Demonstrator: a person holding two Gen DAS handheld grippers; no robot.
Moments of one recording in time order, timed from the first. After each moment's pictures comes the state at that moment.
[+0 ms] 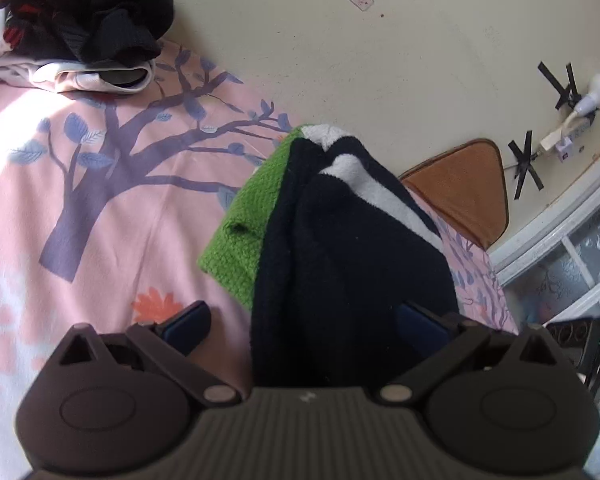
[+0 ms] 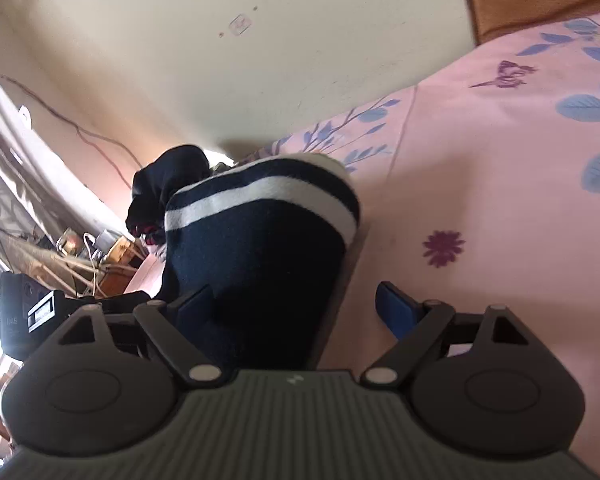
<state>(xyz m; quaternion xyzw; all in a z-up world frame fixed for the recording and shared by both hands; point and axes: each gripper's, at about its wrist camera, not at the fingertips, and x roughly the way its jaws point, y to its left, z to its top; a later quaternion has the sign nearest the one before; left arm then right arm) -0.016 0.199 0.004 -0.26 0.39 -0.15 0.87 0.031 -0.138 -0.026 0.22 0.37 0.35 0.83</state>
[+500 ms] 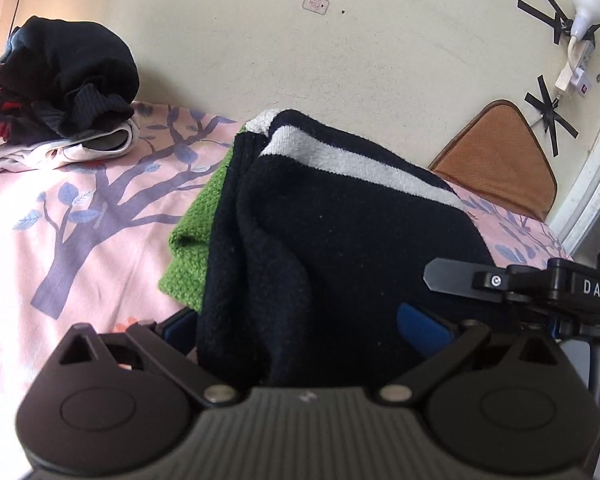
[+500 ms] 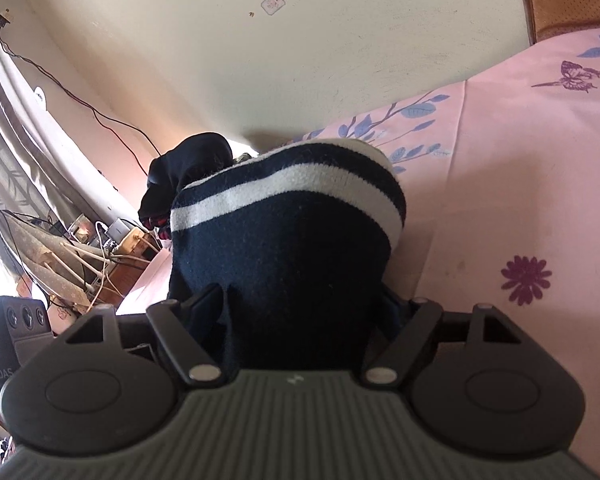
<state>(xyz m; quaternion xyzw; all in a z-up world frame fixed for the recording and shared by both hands) -0.021 0.141 -0.004 -0.12 0.34 -0.07 0.93 0.049 -0.106 -0.034 0.22 0.35 0.39 0.82</state>
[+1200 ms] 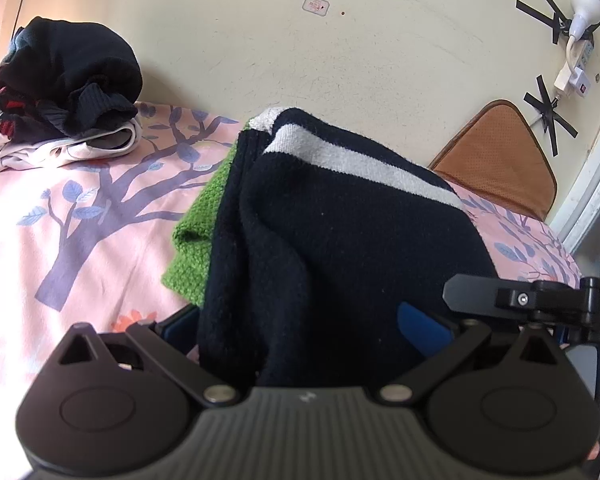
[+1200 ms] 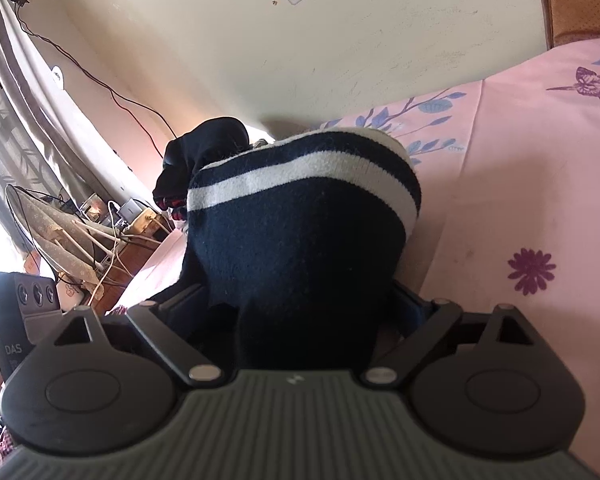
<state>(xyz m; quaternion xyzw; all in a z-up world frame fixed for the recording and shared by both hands) -0.025 0.138 -0.003 -0.12 0.34 -0.06 0.93 0.046 -0.109 -0.030 0.19 0.36 0.42 0.81</state>
